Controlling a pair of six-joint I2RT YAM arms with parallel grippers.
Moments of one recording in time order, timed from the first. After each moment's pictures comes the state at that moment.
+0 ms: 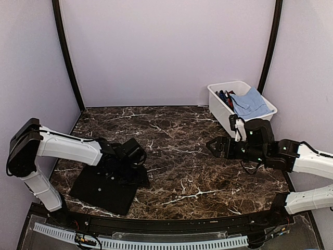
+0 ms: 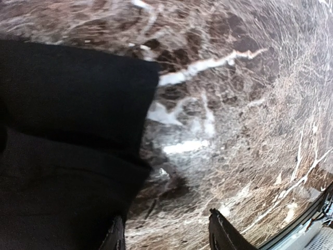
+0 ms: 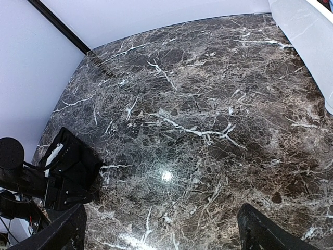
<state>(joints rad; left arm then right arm) -0.94 1.65 0.91 -0.47 0.08 -0.98 0.86 0.95 0.69 -0.27 0.16 0.64</state>
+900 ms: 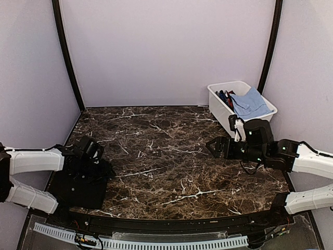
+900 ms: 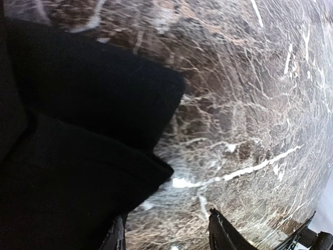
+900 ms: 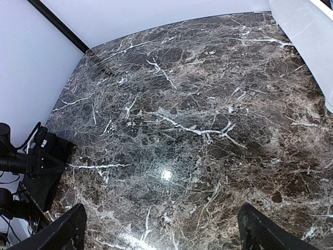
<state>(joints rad) -0.49 1.22 0.50 -0.39 0.16 -0.91 0.86 0.96 0.69 -0.27 0.16 0.64</state>
